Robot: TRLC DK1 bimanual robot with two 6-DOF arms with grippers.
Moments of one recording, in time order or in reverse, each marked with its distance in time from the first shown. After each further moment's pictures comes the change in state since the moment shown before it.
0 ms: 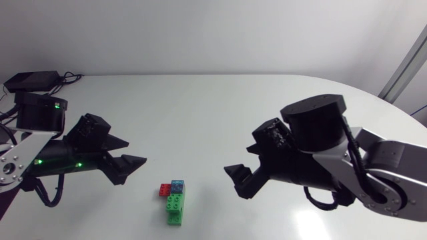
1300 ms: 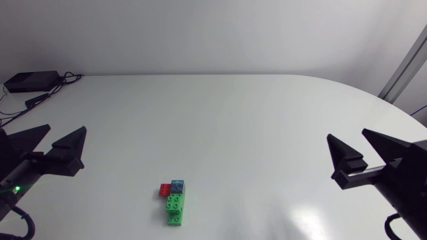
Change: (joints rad) left arm 0.048 -0.734 -0.245 0.143 -0.412 -0.401; right arm -0.563 -0.910 -0.394 0.061 0.033 -0.004
